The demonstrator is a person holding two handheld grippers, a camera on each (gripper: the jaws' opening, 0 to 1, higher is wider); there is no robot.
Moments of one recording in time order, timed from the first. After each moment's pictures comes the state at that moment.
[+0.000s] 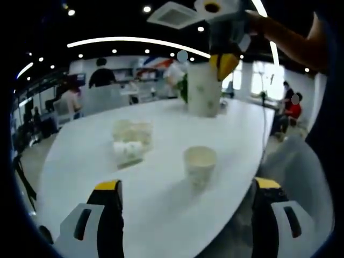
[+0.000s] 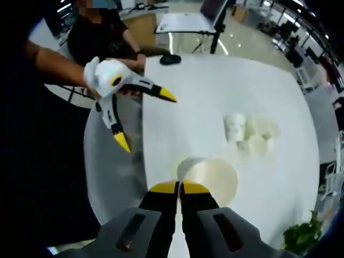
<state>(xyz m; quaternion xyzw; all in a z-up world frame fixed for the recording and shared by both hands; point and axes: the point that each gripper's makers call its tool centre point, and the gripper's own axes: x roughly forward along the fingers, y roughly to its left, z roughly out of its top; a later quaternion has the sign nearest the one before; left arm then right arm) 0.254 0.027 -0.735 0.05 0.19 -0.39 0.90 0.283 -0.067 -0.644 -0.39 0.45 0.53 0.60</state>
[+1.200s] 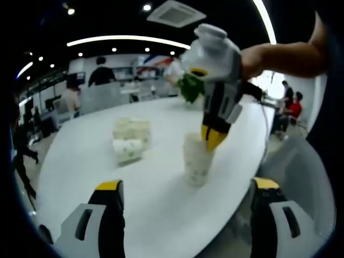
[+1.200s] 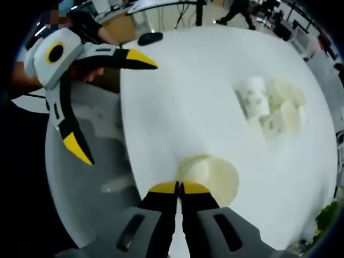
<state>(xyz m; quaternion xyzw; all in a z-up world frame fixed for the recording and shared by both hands) 0.254 0.027 -0.740 0.05 0.20 -0.38 0.90 0.282 -0.059 -0.775 -0.34 0.51 0.48 0.63</state>
